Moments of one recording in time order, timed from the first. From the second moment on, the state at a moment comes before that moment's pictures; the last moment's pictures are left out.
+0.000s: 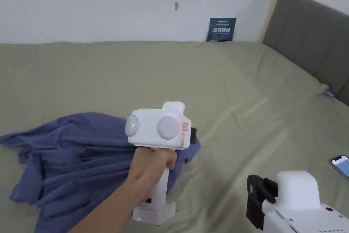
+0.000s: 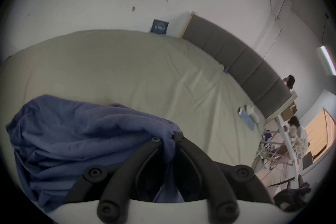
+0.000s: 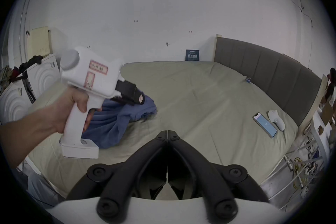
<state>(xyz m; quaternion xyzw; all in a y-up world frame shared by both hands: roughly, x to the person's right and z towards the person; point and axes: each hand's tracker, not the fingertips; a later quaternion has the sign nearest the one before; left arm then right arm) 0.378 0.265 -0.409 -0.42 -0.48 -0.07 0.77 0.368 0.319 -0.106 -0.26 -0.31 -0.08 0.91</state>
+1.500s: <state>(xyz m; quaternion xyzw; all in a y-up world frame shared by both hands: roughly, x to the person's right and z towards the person) -0.076 0.398 -0.290 -0.19 -0.21 -0.03 0.96 0.249 0.367 -0.107 -0.18 -0.22 -0.05 0.96</state>
